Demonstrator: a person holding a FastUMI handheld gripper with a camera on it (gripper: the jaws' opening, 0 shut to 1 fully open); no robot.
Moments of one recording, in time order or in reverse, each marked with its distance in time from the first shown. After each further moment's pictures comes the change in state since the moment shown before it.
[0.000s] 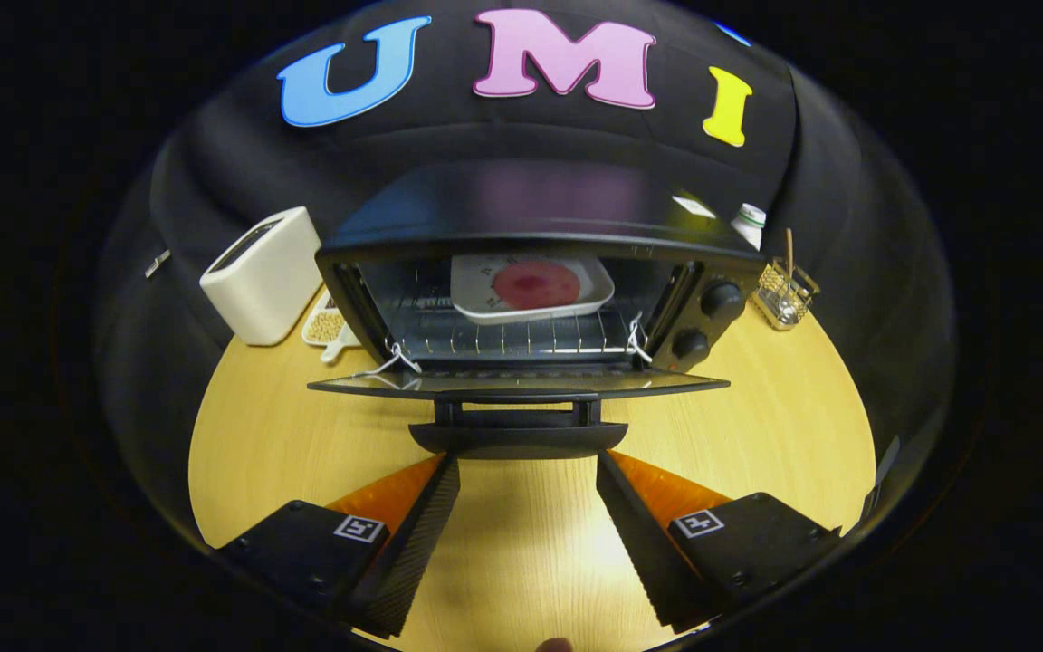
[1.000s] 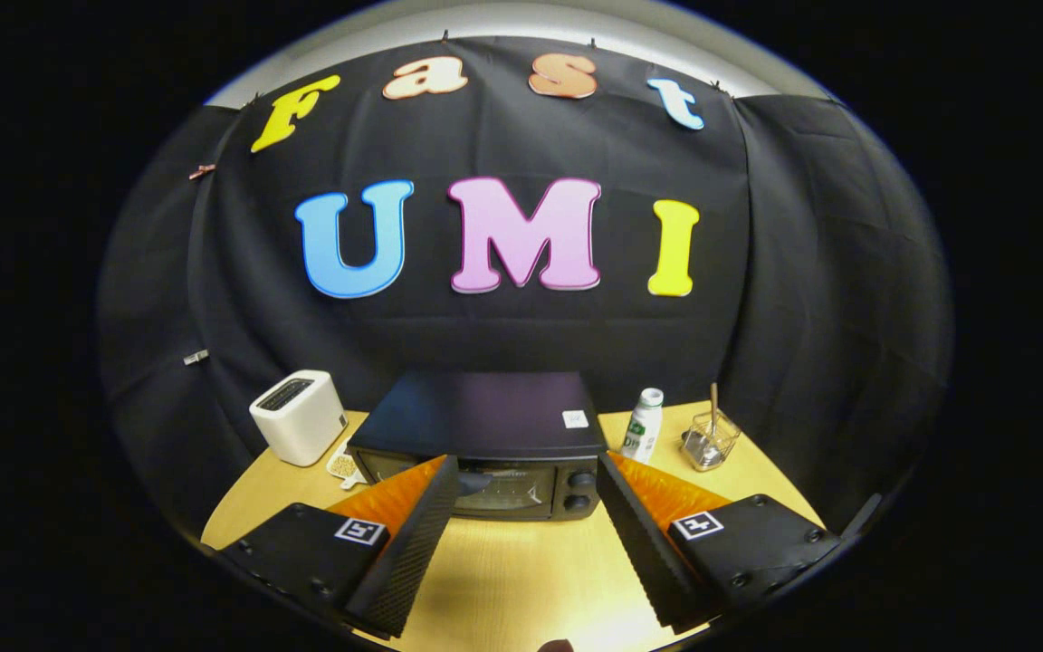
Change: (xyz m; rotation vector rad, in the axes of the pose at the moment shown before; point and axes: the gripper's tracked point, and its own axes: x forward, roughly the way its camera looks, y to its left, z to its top) arm -0.182 -0.110 0.126 0.021 -0.531 0.041
